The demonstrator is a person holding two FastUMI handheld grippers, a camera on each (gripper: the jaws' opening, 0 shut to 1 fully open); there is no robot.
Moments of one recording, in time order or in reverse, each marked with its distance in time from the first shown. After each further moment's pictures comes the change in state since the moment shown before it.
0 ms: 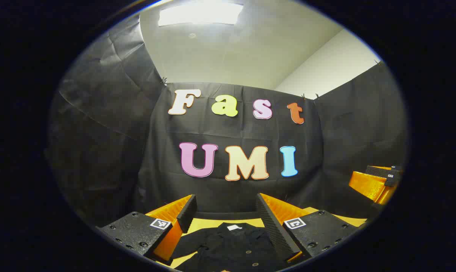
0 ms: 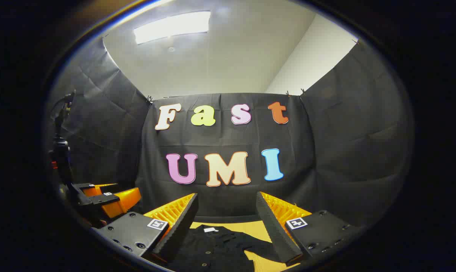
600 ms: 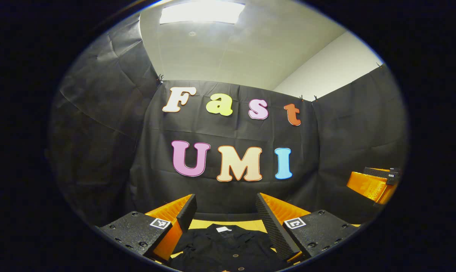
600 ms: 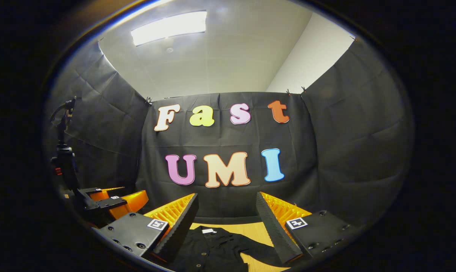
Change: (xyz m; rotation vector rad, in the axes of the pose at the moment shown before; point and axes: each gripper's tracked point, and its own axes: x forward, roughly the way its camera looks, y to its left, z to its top) left arm 0.021 -0.029 -0.006 -0.009 0.009 -0.007; right arm 0.019 -0.030 0.006 0.038 0.030 0.019
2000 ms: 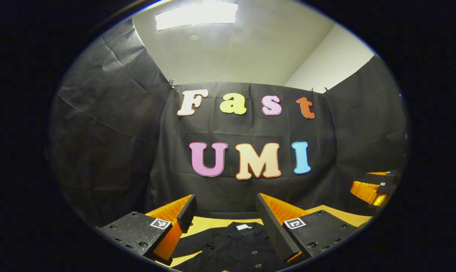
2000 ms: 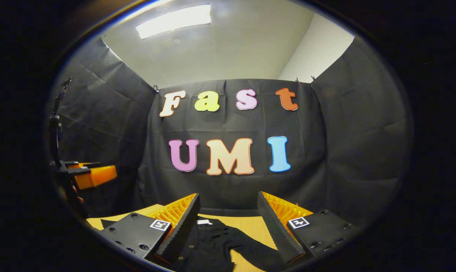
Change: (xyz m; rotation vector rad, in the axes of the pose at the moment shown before) left arm -0.016 0.032 -0.008 0.084 0.012 0.138; right arm 0.042 -0.063 -0.070 -0.077 0.114 0.056
